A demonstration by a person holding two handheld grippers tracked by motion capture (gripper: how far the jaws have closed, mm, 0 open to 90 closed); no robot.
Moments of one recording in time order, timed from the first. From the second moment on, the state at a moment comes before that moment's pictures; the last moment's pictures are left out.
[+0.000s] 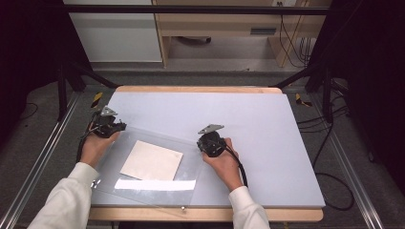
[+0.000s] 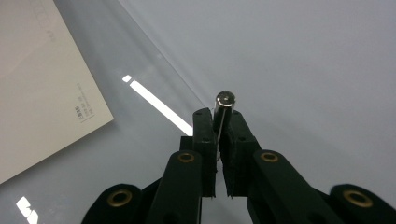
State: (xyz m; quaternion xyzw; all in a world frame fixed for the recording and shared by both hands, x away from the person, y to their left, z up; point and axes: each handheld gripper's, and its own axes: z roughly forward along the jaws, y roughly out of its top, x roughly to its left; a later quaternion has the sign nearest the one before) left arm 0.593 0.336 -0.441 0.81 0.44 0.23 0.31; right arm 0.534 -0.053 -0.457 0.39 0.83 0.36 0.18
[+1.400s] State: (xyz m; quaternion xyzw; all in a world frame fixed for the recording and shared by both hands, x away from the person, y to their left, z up) left arm 0.571 0.303 -0.372 0.83 0.41 0.23 0.32; right arm 0.541 -0.096 -0.386 0.40 0.83 0.36 0.17
